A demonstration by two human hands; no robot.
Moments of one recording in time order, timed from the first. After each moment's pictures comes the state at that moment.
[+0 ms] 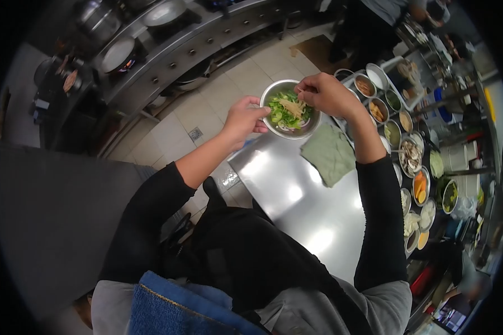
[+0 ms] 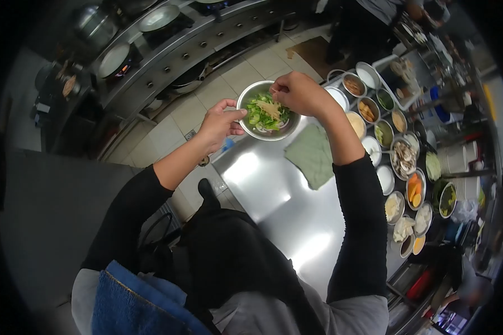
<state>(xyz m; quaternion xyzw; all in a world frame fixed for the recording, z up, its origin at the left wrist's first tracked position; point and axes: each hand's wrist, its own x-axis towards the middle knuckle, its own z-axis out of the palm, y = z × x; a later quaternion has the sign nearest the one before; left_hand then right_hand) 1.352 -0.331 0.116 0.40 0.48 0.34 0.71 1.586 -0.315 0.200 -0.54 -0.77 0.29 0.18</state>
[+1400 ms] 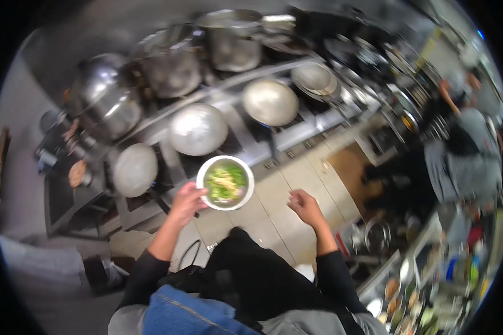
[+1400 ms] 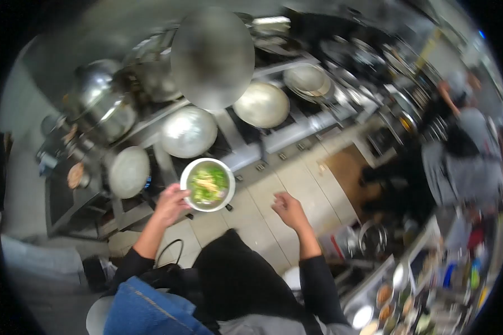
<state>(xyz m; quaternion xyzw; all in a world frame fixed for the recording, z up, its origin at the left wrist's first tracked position) 1.085 0.178 0.098 0.30 0.53 0.46 0.64 1.471 0.175 0.025 -0.56 -0.63 0.40 0.37</state>
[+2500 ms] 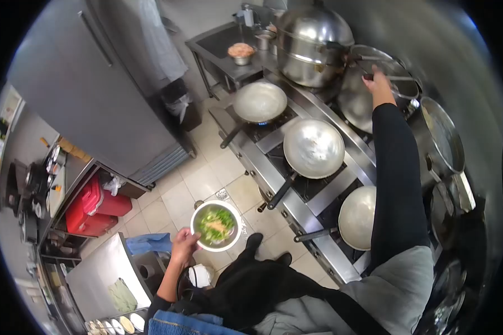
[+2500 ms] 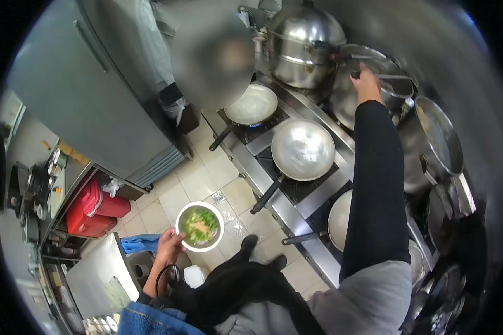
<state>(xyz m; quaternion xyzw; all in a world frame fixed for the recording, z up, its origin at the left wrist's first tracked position) 1.421 0.096 0.075 -0.25 0.63 0.73 0.11 0.963 0.803 0.211 -0.27 -0.41 0.84 0.24</state>
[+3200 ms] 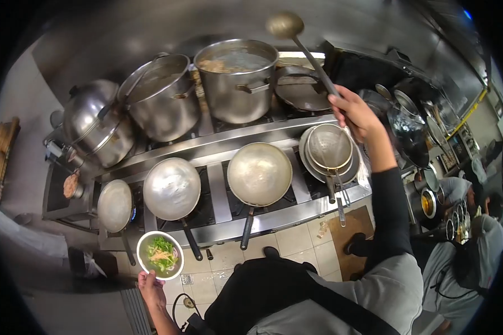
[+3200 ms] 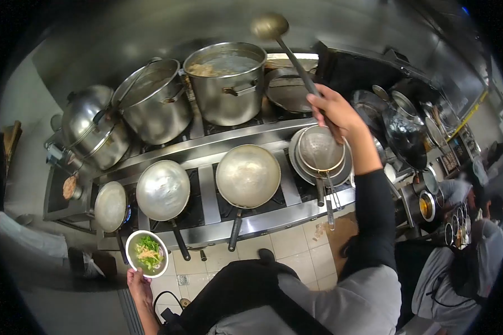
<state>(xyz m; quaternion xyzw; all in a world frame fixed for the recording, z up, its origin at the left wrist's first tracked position) 1.222 0.203 0.080 0.03 0.60 0.75 0.27 1.608 0.749 0.322 -0.36 -0.64 0.58 0.36</state>
